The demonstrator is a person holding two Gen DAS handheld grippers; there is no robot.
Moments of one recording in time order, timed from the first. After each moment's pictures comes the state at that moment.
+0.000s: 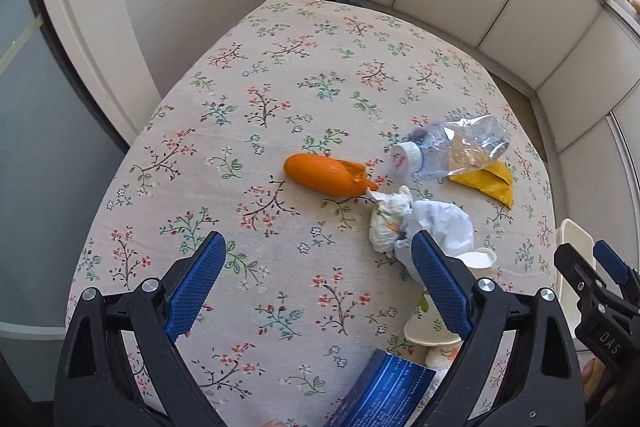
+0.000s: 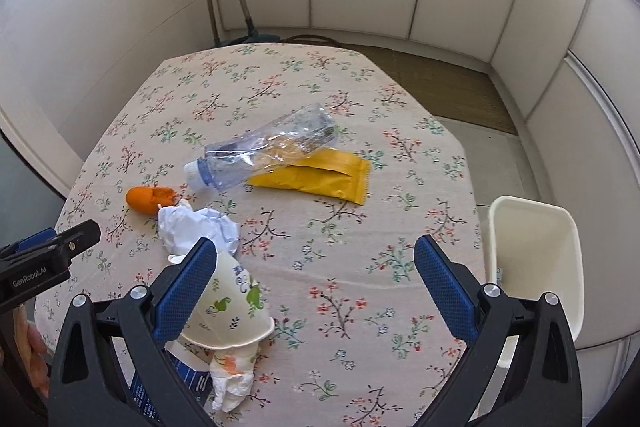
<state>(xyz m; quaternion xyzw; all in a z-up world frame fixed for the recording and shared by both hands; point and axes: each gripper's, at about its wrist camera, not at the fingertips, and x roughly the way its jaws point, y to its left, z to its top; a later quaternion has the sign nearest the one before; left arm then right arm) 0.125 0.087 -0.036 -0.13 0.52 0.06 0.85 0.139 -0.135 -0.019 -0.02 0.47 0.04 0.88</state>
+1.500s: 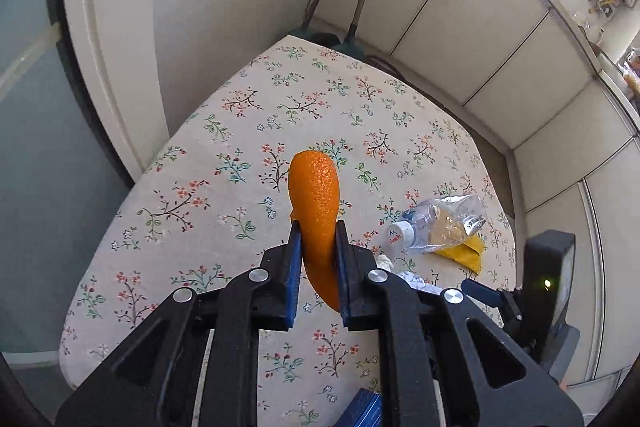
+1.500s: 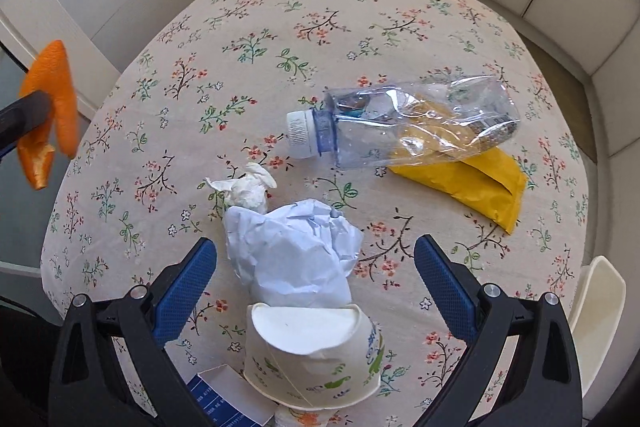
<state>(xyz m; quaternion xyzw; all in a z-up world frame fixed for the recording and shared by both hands) 0.139 0.146 -0.004 -0.21 0.46 0.04 0.86 0.199 -0.036 -0.085 -0.09 0.59 0.17 0.79</state>
